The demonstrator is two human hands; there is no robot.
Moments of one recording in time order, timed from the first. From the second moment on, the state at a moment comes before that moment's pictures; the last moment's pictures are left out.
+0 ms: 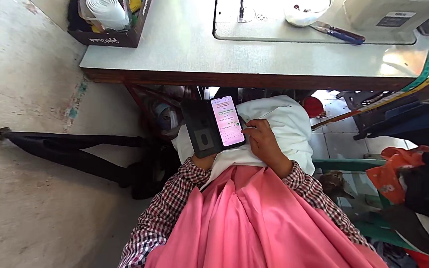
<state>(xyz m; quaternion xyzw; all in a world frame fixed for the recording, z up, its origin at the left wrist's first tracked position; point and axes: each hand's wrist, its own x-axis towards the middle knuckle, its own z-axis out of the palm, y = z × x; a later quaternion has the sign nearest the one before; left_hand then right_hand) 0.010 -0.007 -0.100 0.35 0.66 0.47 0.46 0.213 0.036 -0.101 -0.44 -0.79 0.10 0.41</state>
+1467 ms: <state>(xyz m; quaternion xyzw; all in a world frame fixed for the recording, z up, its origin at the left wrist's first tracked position) -0.004 -0.006 -0.112 0.46 0.64 0.40 0.46 0.219 0.043 -0.108 -0.46 -0.75 0.13 0.45</state>
